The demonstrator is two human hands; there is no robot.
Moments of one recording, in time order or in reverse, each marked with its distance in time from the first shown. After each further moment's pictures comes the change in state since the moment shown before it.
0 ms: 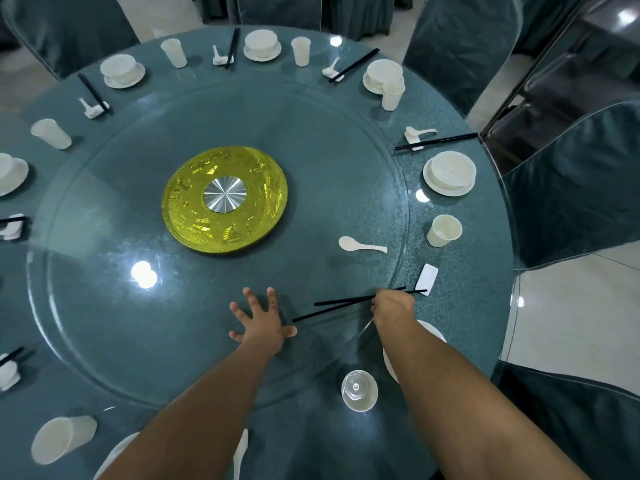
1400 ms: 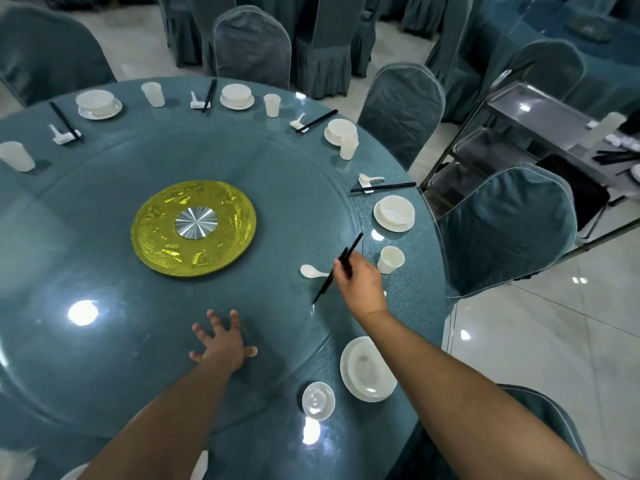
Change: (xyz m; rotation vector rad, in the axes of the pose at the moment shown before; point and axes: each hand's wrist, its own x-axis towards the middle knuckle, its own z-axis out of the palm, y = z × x) left_hand -0.015 -0.009 -0.013 0.001 0.021 0.058; right_hand -0.075 -0.085 -0.044 -0.565 0.094 -1.152
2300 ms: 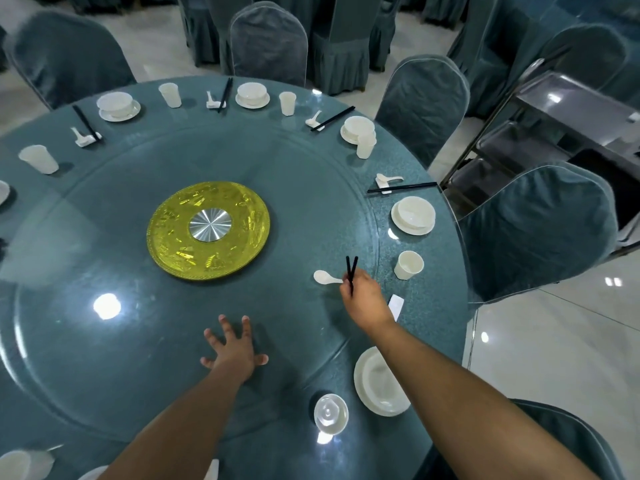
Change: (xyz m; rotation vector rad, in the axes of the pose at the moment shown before) left_hand 0.006 -0.006 0.005 0.009 -0.024 -0.045; right_hand 0.005 0.022 0.038 -0.037 -0.305 0.072
